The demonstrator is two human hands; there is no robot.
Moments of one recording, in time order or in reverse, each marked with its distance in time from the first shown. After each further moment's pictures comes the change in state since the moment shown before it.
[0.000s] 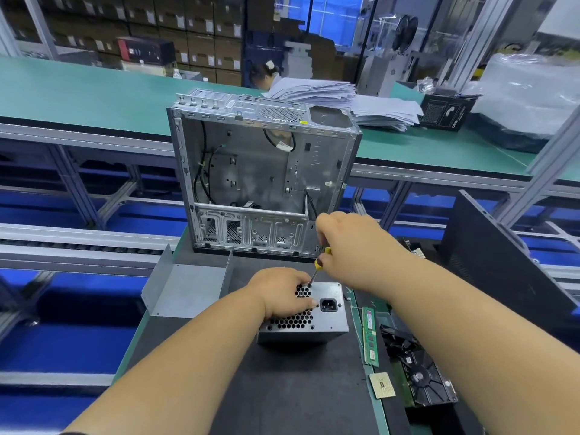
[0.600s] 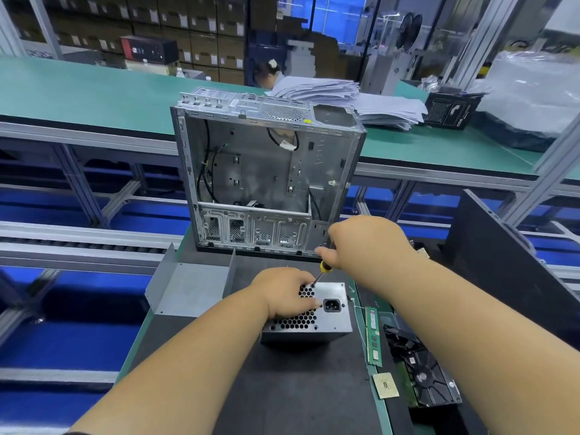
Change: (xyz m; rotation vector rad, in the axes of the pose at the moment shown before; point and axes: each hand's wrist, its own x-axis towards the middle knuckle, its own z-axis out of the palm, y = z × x) left_hand 0.002 -0.003 0.005 -0.017 0.019 0.018; right_hand 0.010 0.002 0.001 -0.239 -0.114 0.132
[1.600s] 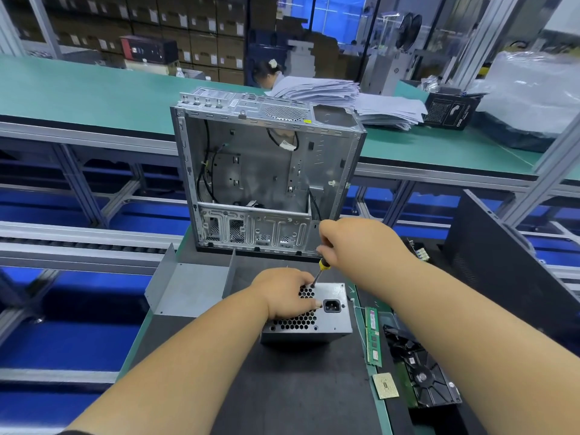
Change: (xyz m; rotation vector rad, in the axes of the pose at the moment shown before) left_hand -0.001 0.002 -0.002 0.021 0.007 -0.004; right_hand -0.003 0.001 0.008 0.103 0.110 -0.112
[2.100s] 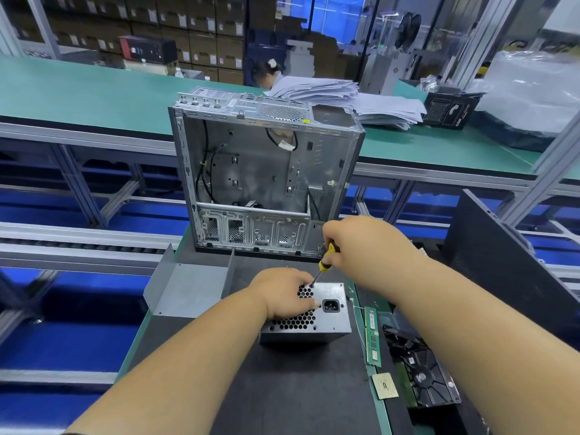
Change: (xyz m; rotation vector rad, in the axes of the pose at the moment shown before) left_hand 0.000 0.000 0.000 -0.001 -0.003 0.002; right_hand -0.007 0.001 -0.017 0.111 -0.102 0.028
